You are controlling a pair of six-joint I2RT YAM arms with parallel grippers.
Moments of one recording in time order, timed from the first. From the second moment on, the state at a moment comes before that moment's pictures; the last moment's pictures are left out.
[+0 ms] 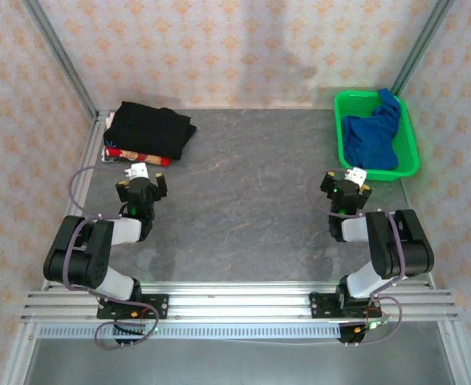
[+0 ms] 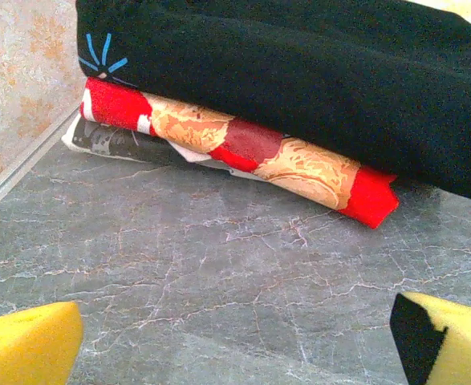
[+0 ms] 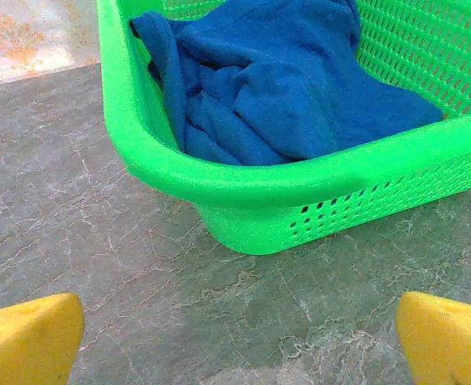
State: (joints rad) left arm -0.07 1.49 0.40 0.67 -0.41 -0.11; right arm 0.06 1.55 0.37 0.80 0.42 0.21
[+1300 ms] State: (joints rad) left arm -0.14 1.12 1.23 -0.37 -0.16 -0.36; right arm 0.13 0.87 1.07 -0.51 0.26 0.54
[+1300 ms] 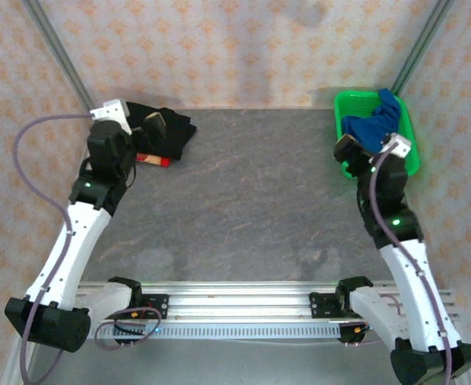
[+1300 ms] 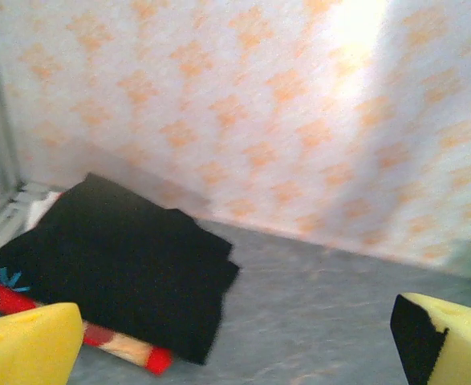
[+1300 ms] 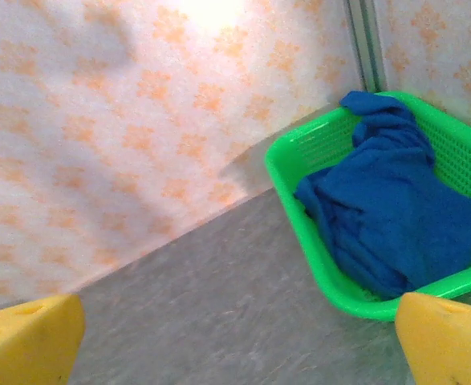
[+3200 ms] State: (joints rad) left arm -0.25 1.64 1.97 -0.75 0.18 -0.51; right arm 0.09 1.82 2.44 -0.45 -0.39 0.90
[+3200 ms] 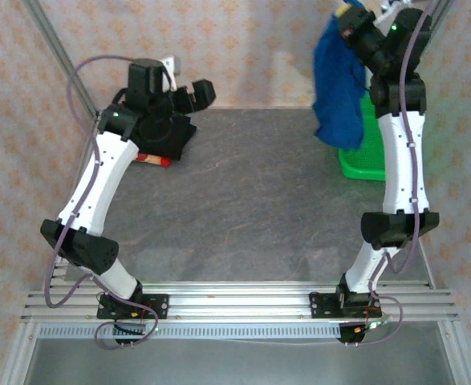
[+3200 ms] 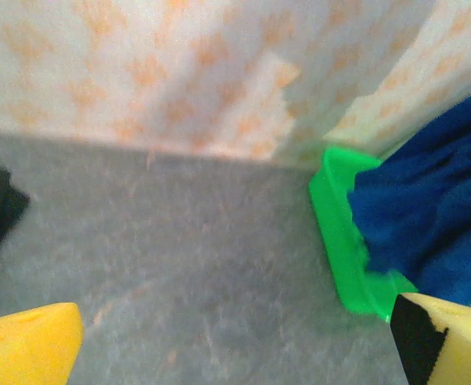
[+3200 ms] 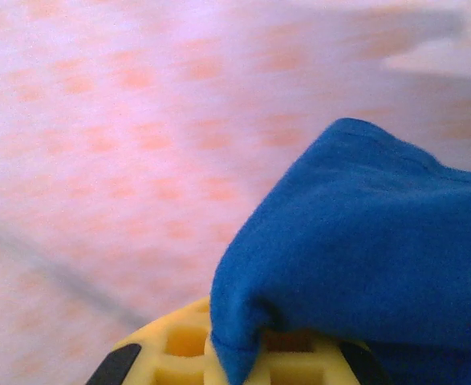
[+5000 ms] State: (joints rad) left arm 0.02 1.67 0.97 -0.66 0.14 -0.69; right arm 0.87 2.00 1.51 -0.80 -0.38 0.63
